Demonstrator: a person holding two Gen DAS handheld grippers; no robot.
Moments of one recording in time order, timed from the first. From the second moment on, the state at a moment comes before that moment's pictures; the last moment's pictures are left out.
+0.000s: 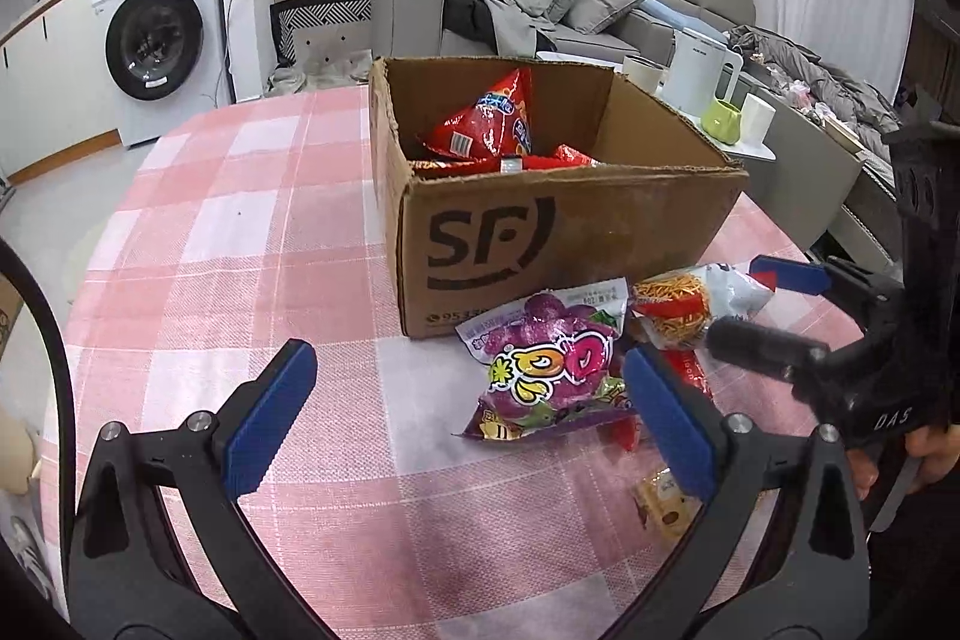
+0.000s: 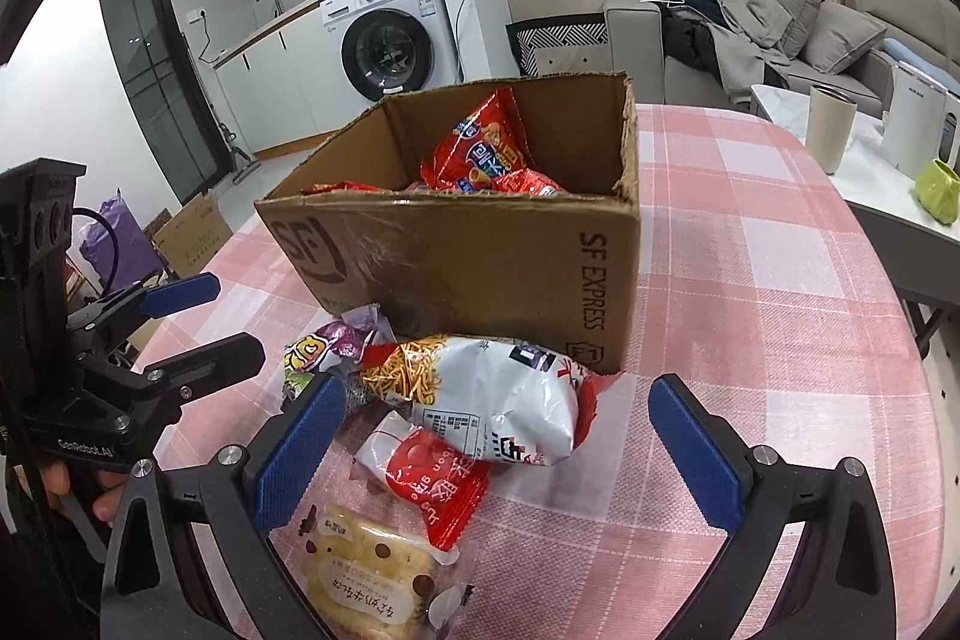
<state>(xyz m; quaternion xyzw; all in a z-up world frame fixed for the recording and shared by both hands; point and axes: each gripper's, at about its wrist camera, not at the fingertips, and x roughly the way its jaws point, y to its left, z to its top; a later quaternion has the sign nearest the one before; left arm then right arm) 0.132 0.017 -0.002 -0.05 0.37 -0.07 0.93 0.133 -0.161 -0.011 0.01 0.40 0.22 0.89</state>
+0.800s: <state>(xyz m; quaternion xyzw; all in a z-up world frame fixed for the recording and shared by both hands) 0.148 0.020 -0.024 -0.07 0.40 -0.07 0.91 0.148 -0.146 -0.035 0.02 0.42 0.20 0.88</state>
